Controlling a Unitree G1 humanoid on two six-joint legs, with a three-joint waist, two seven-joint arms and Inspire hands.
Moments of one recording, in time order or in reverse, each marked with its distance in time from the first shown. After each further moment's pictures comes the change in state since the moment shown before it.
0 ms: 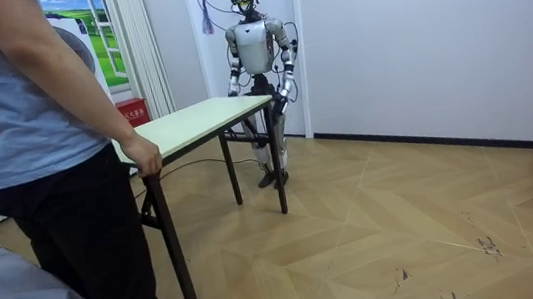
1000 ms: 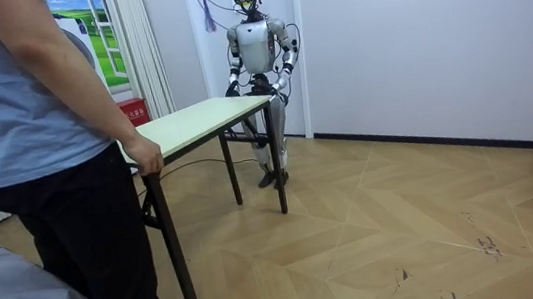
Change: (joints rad) left arm -0.129 0.060 -0.070 -0.179 -0.177 0.020 0.002; right arm -0.061 -0.025 0.107 -0.110 0.117 0.019 -0.001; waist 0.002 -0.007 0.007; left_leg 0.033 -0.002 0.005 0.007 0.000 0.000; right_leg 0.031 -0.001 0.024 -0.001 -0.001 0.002
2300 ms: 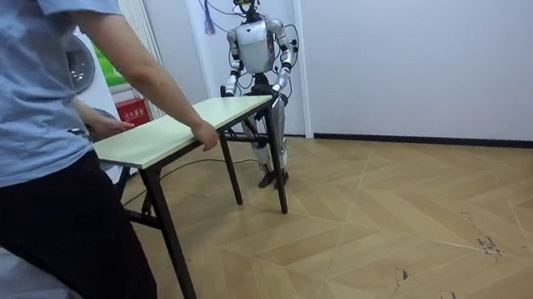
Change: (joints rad) left arm -0.065 -0.049 0.104 0.137 -0.118 0.167 0.199; right arm -0.057 0.050 -0.103 0.030 0.314 0.078 -0.315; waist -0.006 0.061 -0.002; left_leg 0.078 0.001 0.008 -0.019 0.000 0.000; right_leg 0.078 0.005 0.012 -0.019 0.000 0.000
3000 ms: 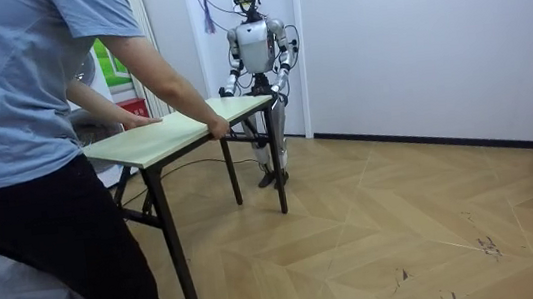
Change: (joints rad) left arm -0.001 -0.063 0.047 -0.049 -0.037 0.000 0.044; right arm -0.023 0.021 -0.002 -0.004 -0.010 -0.017 -0.065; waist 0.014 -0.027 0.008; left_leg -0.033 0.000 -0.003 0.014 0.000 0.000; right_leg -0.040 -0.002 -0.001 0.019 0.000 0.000
